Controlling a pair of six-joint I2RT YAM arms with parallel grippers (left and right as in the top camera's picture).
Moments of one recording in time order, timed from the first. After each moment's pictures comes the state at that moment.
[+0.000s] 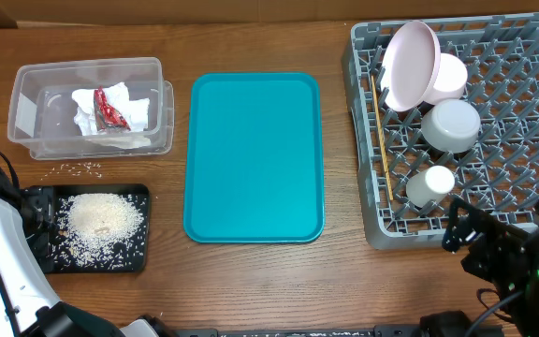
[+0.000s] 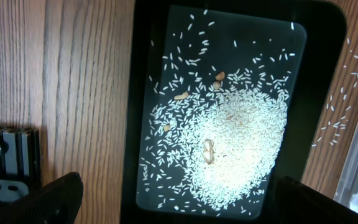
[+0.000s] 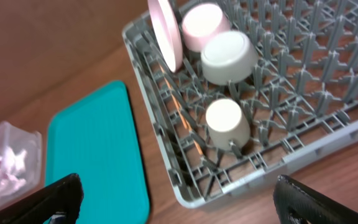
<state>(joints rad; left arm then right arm) 0.69 1.44 1.23 -1.22 -0.16 -1.02 0.16 0.59 1.22 -1.26 0.14 0.60</state>
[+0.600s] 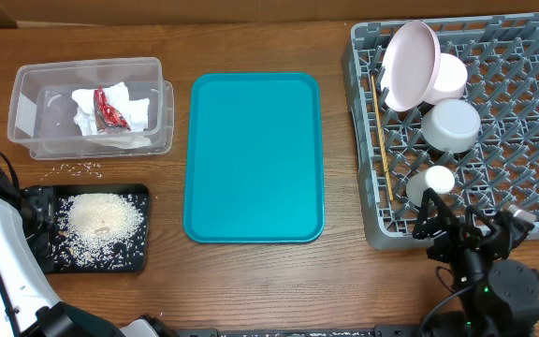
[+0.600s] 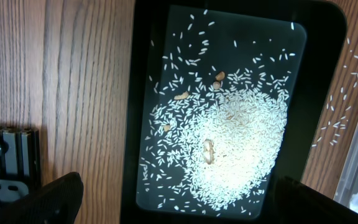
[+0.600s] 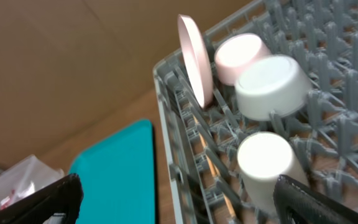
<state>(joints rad) 0.69 1.44 1.23 -1.22 -0.16 -1.02 0.15 0.19 0.51 -0.60 0.11 0.59</state>
